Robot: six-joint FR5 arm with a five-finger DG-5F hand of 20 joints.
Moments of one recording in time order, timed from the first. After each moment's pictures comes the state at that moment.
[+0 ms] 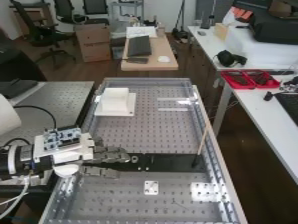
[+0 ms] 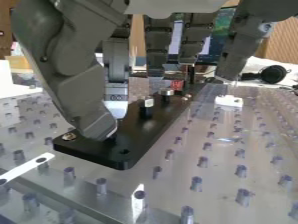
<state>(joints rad) 0.92 -2.11 -1.87 -2.67 -2.57 -1.12</state>
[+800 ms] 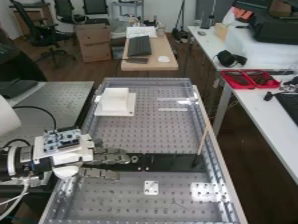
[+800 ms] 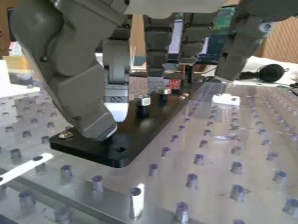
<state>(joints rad) 0.92 -2.11 -1.87 -2.67 -2.57 -1.12</state>
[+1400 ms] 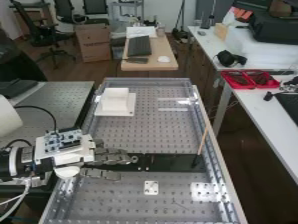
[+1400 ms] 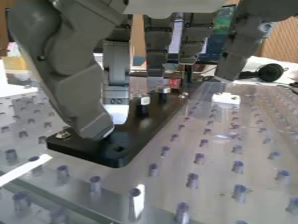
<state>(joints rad) 0.92 -2.12 -1.87 -2.66 -2.56 -1.10</state>
